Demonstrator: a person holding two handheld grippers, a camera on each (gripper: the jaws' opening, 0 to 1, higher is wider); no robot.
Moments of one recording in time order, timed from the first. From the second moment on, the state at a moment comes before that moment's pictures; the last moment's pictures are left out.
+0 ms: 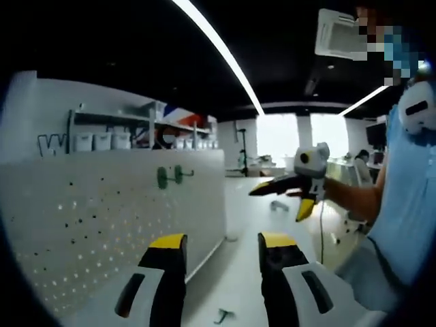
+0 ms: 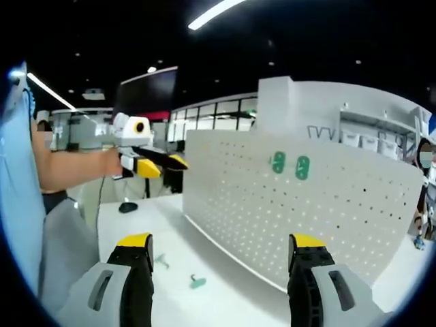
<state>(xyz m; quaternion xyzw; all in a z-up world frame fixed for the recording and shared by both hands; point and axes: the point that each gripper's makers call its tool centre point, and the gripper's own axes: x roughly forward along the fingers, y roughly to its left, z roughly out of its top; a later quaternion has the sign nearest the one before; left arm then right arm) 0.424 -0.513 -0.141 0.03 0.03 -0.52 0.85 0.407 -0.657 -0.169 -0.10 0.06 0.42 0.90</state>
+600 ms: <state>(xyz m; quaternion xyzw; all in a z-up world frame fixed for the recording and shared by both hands) 0.396 -0.480 -0.161 0.02 0.04 -0.47 0.88 0.400 -0.629 -0.185 -0.10 0.07 0.46 0.88</state>
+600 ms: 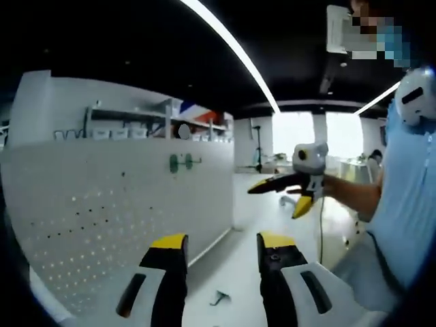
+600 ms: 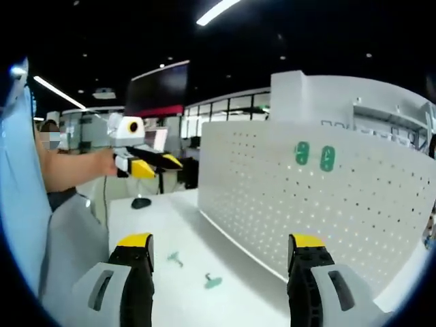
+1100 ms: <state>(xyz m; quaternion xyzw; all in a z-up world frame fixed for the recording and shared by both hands) 0.380 -0.464 -0.175 0.02 0.05 -0.45 0.89 0.396 -0.603 -0.213 -0.10 0.10 0.50 0.85</state>
